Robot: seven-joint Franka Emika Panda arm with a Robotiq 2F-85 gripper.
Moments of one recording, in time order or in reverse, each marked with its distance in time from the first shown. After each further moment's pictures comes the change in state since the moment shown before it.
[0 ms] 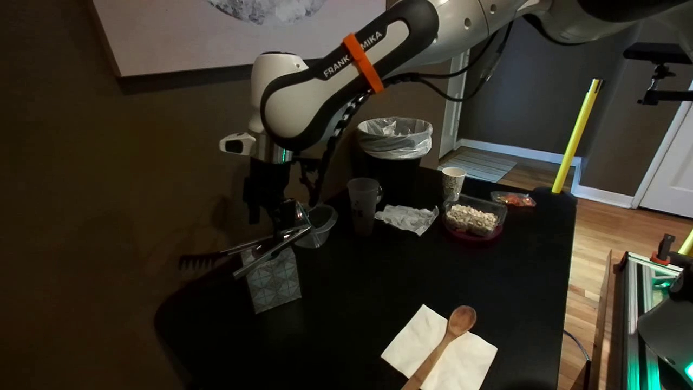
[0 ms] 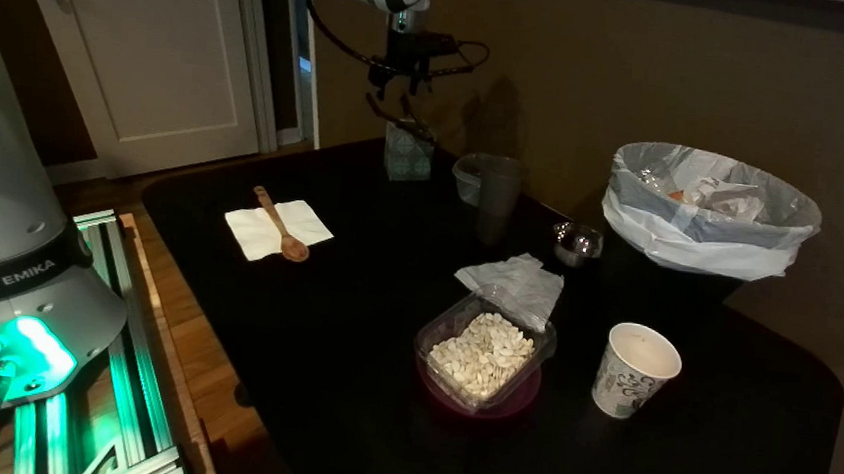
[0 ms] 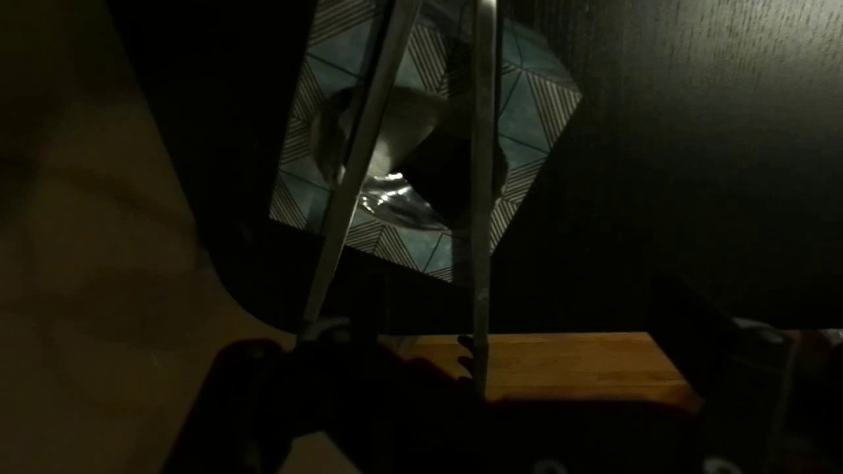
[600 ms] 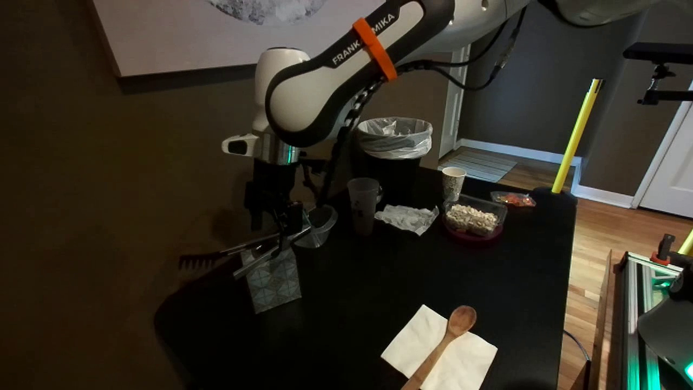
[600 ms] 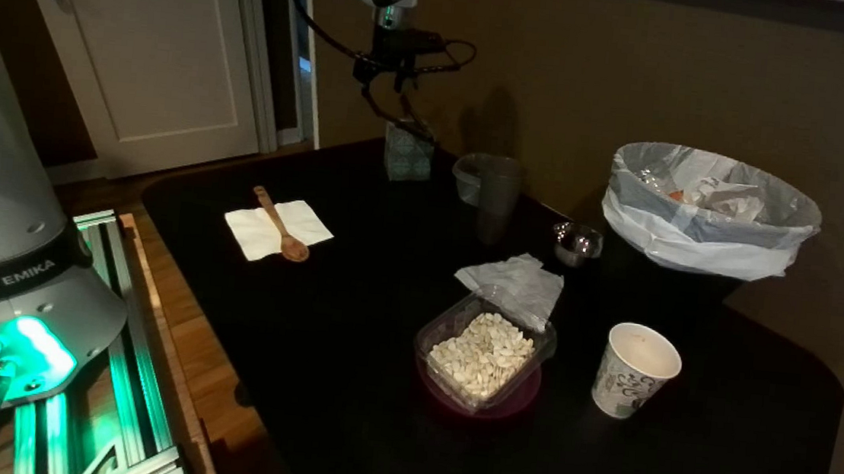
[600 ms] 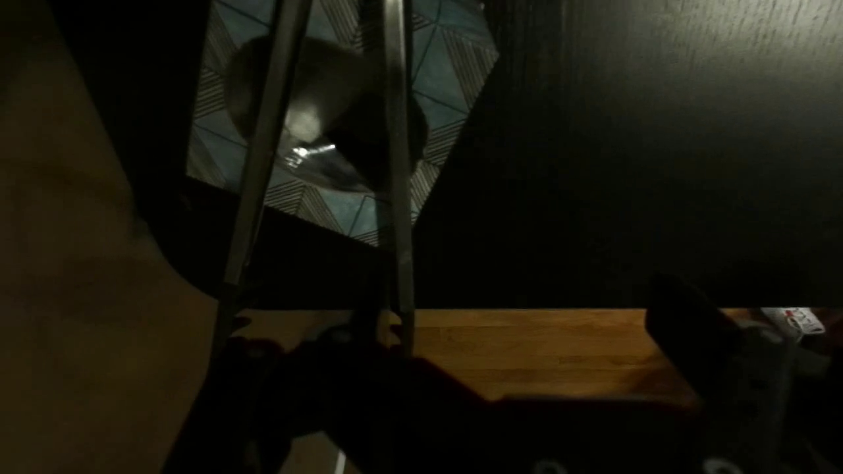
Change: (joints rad) arm 0.001 -0.074 0.019 -0.109 0.055 0.012 -0.049
